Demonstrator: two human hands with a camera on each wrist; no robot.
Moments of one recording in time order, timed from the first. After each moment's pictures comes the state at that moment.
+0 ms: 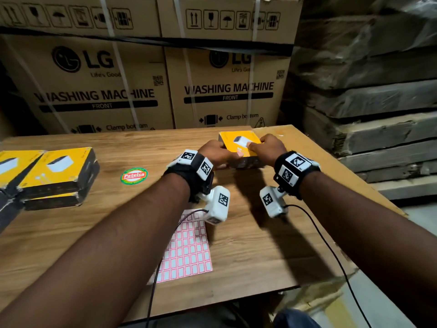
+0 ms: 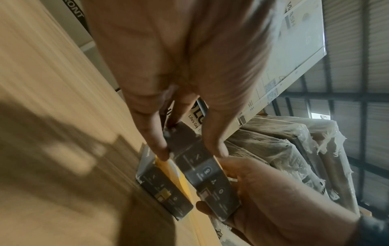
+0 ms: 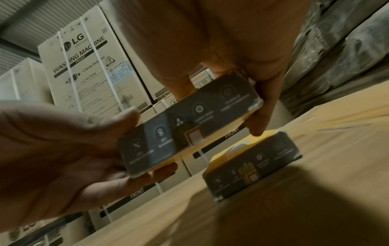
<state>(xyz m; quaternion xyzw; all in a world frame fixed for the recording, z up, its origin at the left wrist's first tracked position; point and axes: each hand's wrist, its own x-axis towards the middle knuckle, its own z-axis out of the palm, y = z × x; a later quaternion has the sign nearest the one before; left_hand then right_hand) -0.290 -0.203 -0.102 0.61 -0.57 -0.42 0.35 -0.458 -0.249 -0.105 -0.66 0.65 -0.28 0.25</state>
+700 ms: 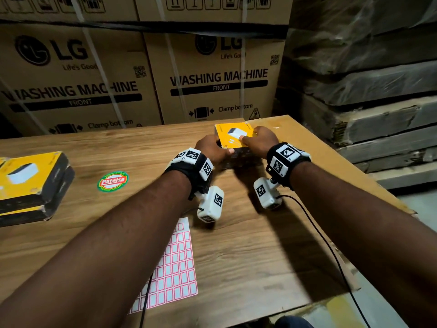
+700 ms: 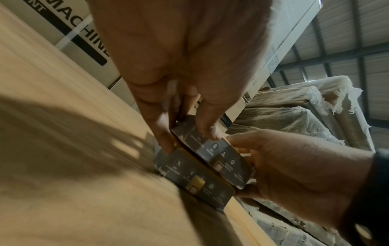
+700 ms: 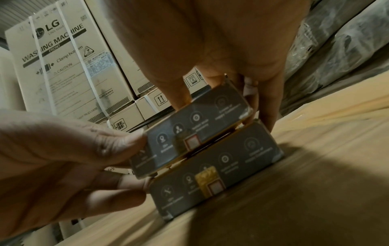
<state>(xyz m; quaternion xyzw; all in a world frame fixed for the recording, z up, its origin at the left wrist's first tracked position) -0.306 -0.257 -0.128 0.68 -0.63 -0.23 0.30 -0.464 -0.302 -0.122 -0.66 0.65 -0.27 0.24</state>
